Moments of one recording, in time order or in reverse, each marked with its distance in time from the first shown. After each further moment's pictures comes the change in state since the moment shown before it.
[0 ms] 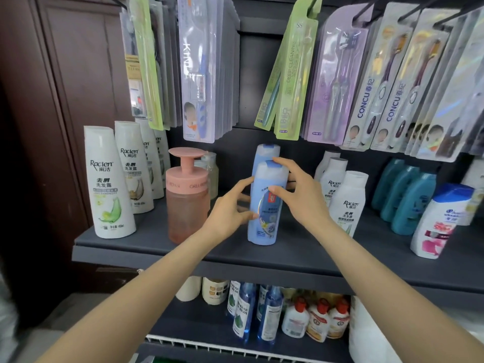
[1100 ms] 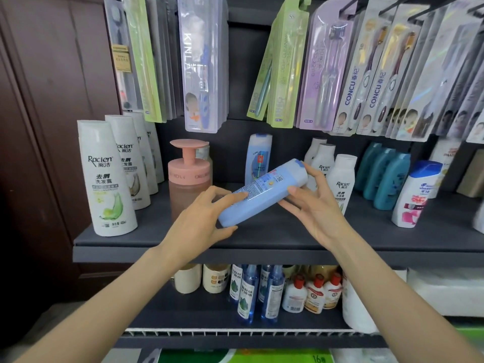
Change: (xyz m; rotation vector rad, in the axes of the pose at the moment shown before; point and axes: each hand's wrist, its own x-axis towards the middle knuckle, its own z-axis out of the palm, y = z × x) left_hand -0.064 -0.017 -0.053 0.552 0.018 0.402; right_hand -0.064 -0.022 -0.006 1.016 0.032 0.369
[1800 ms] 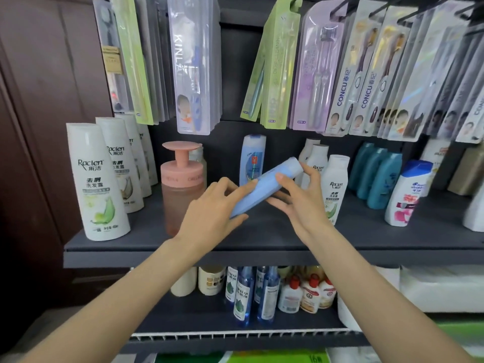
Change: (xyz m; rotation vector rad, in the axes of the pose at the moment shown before) left_hand 0.027 0.024 0.010 0.263 0.084 0.068; right_hand 0.006 -0.002 0.029 -0.046 0.239 -0.037
